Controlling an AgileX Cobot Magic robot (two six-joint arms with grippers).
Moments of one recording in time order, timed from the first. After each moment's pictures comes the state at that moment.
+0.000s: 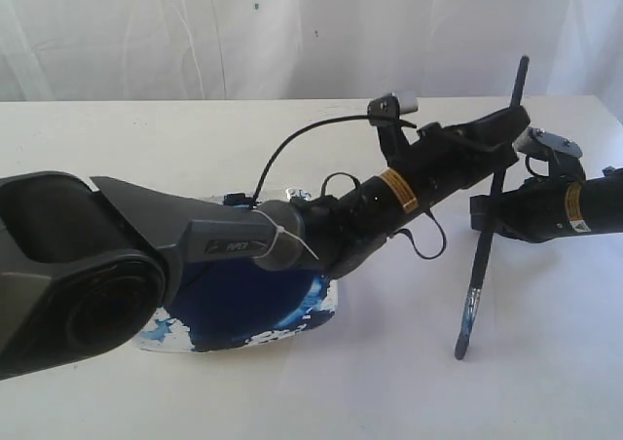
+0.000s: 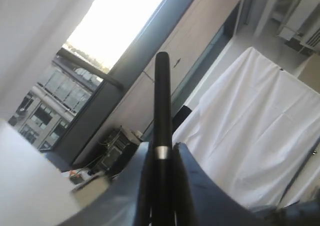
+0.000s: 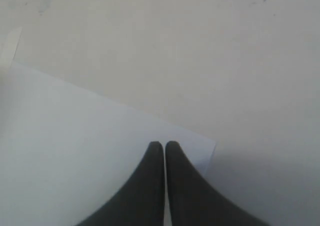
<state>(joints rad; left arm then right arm) -0.88 2.47 -1.78 0.29 -1.02 -0.94 -0.01 2.08 -1.04 -1.54 -0.60 1.49</state>
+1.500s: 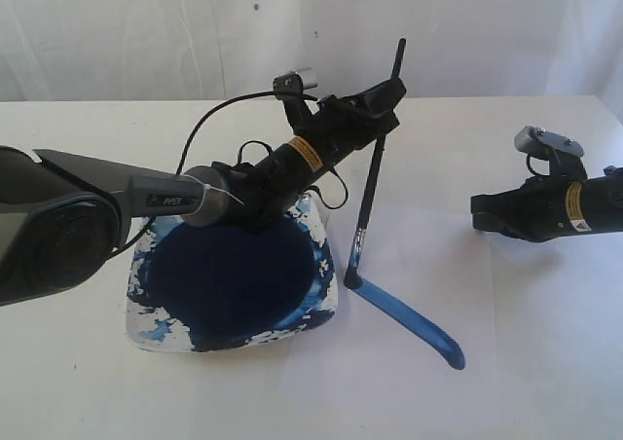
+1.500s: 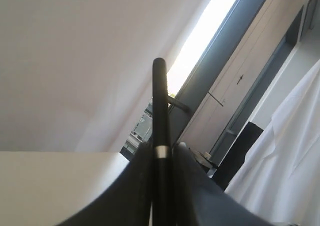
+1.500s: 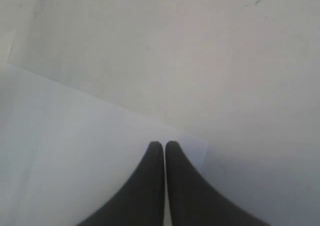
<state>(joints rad) -0.64 2.51 -1.78 0.34 -1.02 -0.87 -0.01 2.08 -1.04 -1.54 -0.58 1.49</state>
